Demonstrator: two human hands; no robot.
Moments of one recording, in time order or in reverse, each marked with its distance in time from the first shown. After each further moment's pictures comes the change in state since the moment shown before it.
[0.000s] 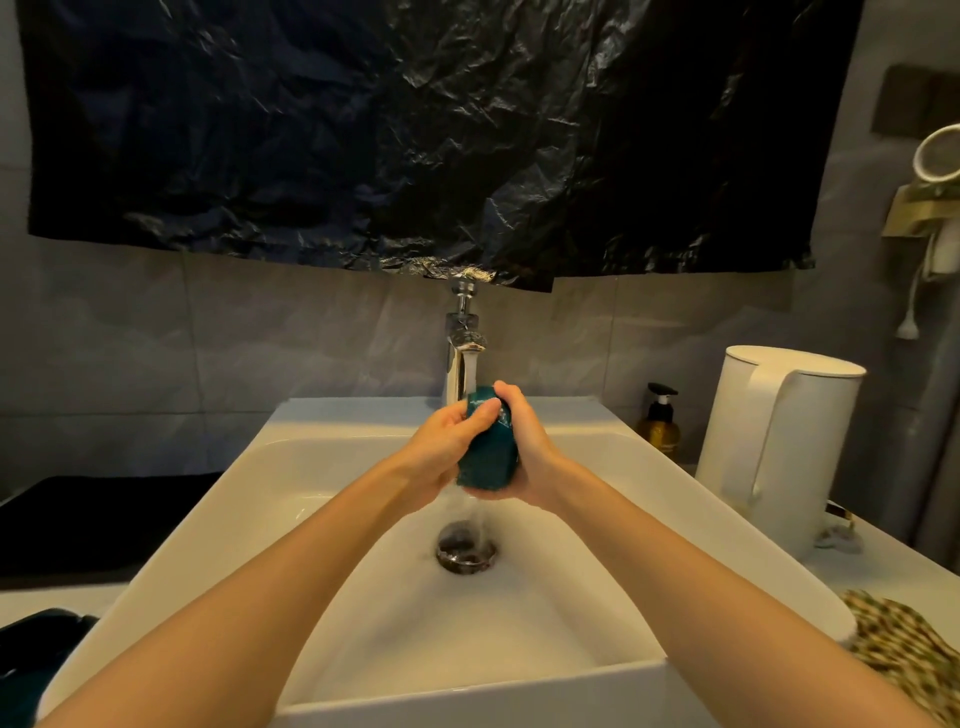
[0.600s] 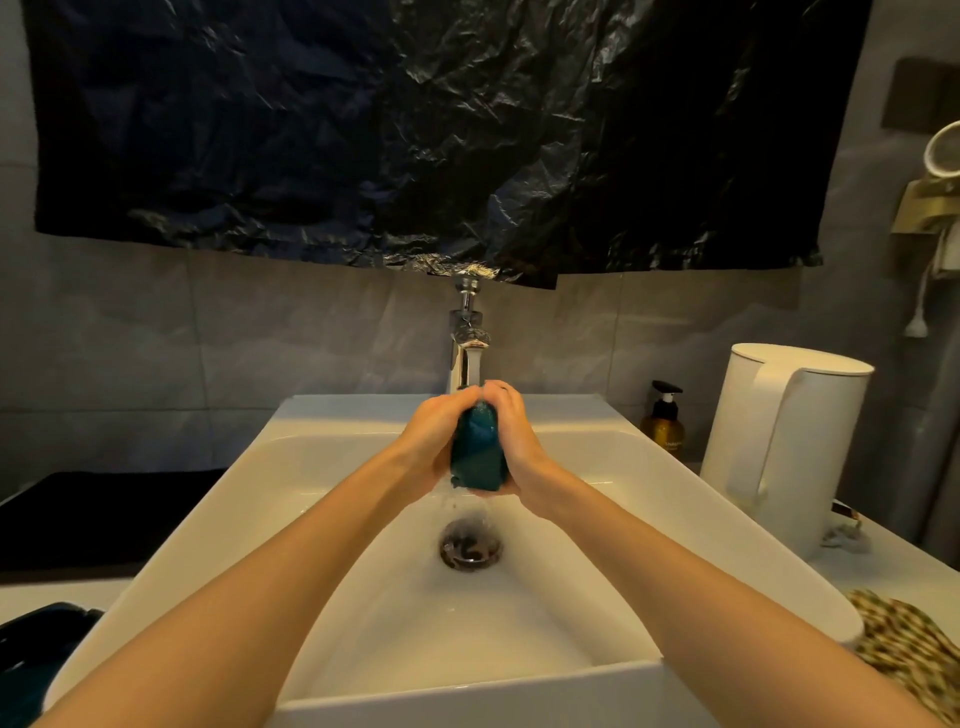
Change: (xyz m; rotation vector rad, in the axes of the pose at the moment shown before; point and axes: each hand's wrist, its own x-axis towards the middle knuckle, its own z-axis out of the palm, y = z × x) left_hand 0.003 0.006 -0.001 -0.140 0.125 -0.001; right_hand 0.006 0.013 0.012 -0.253 0.086 -0.267
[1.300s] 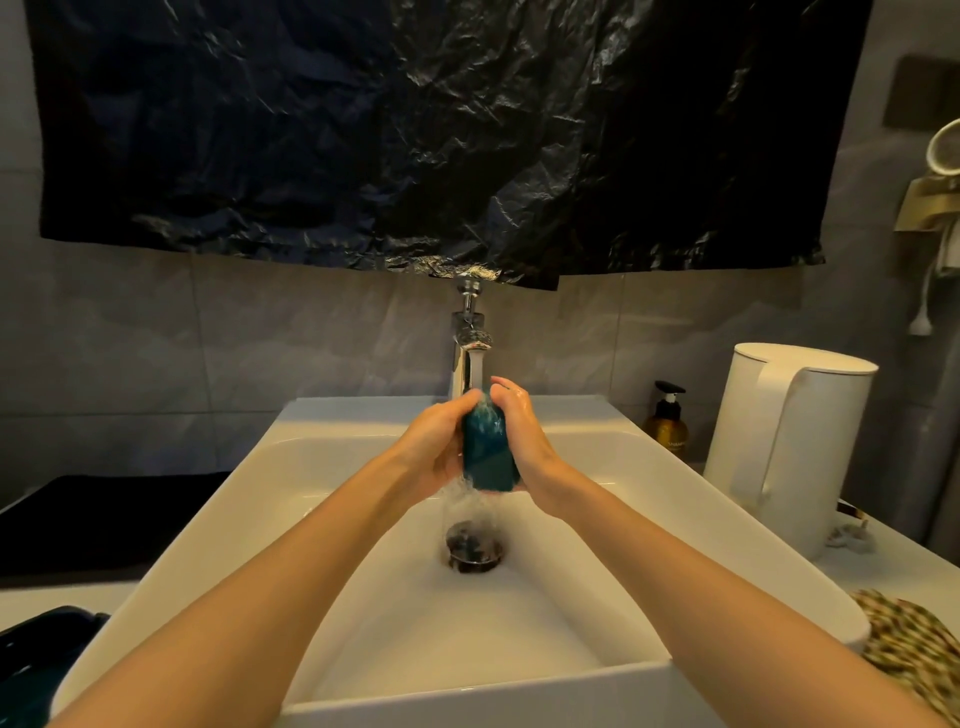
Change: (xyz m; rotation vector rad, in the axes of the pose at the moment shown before) left_hand -0.002 0.001 -0.005 -0.086 -0.079 -0.078; right_hand 0.003 -0.003 -0.010 -0.074 0.001 -0.105
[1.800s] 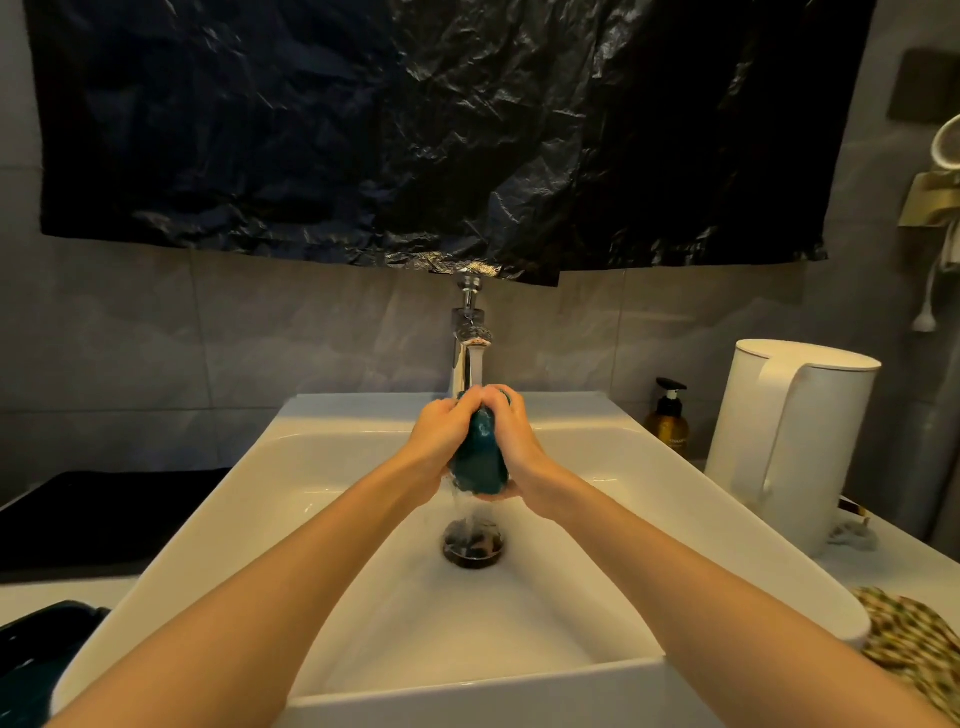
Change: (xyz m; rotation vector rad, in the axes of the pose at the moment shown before) left_hand 0.003 -0.007 0.009 0.296 0.224 0.136; right_hand 0.003 0.007 0.016 -0.012 0.057 0.117
